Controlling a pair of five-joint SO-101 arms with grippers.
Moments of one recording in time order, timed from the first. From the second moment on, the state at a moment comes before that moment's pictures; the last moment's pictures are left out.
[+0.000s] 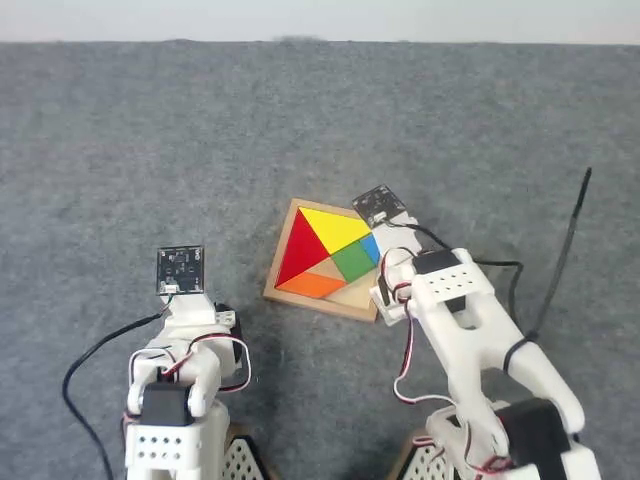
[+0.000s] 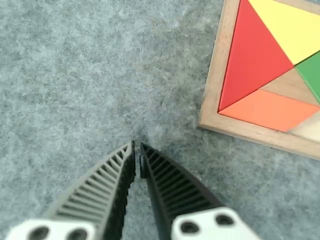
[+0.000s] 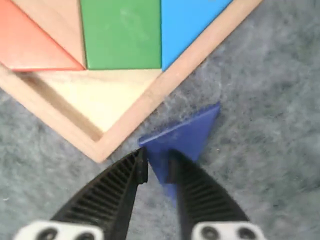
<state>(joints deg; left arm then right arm) -4.2 -103.1 97.2 72.0 11.4 -20.9 -16.2 52.3 50.9 11.8</state>
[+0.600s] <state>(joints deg) -4.2 -103.1 97.2 72.0 11.4 -6.8 -14.5 52.0 48.9 10.5</state>
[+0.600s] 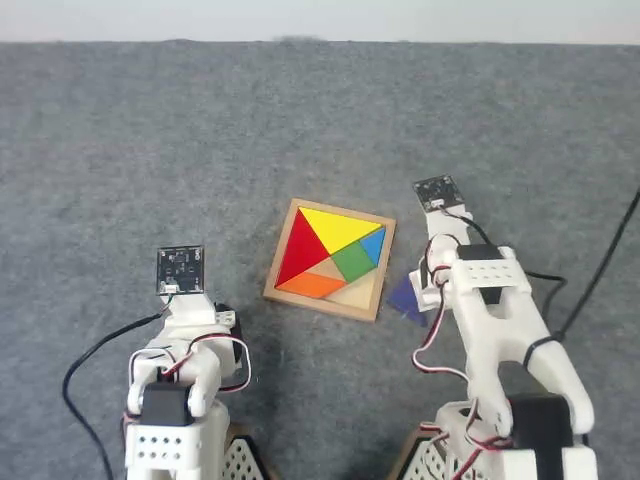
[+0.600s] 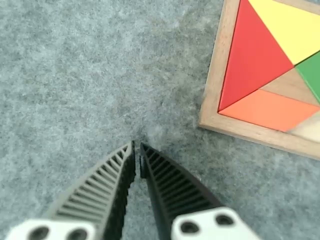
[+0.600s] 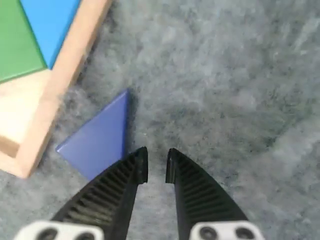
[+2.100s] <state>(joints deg) -4.2 -103.1 97.2 72.0 11.4 -1.9 4.0 24.6 51.8 19.3</state>
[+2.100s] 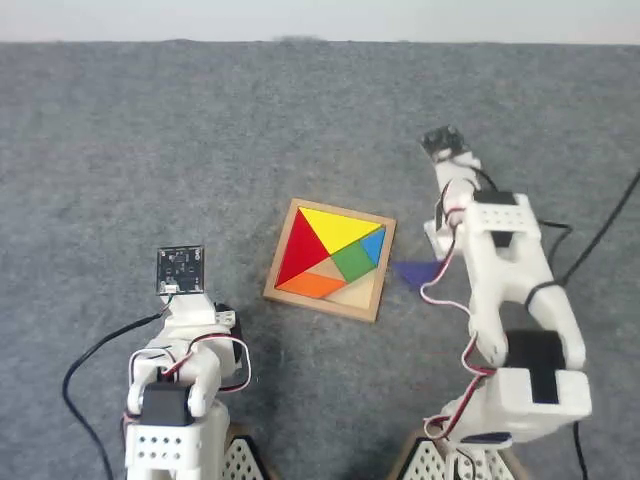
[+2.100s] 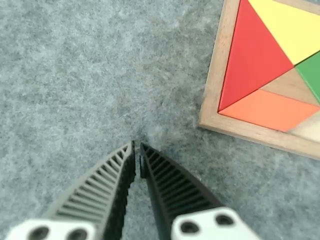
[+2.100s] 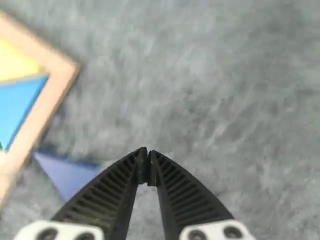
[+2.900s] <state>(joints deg) -4.2 -103.1 97.2 72.0 11.4 -14.2 10.5 27.9 46.9 7.6</state>
